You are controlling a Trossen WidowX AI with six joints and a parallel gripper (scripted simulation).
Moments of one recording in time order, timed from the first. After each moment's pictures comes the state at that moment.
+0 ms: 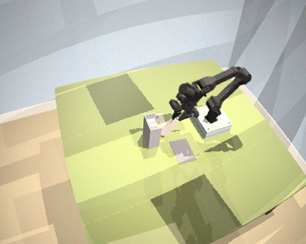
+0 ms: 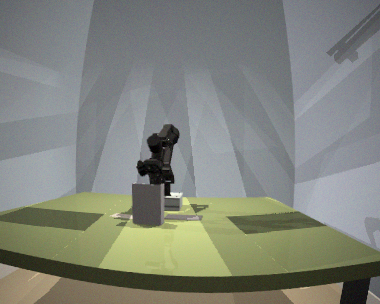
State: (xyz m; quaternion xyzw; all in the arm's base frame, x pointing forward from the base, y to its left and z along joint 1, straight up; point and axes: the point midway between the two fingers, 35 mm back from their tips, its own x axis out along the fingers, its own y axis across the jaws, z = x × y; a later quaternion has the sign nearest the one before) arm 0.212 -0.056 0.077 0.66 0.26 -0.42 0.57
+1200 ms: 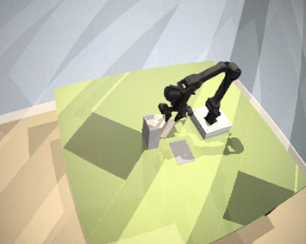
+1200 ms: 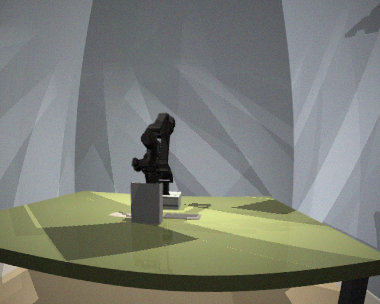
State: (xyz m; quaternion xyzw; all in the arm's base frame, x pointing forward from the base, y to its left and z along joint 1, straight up) arm 0.247 -0.064 0.085 0.62 0.34 -0.48 0.52
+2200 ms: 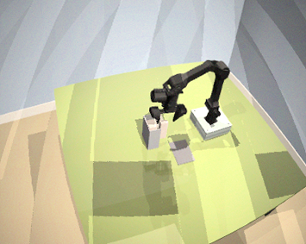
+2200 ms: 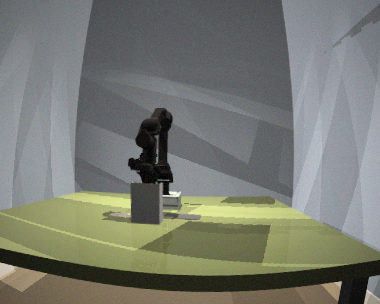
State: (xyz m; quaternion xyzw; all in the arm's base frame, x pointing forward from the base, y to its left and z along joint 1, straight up) arm 0.278 -0.072 0.087 0.58 0.41 -0.53 0.46
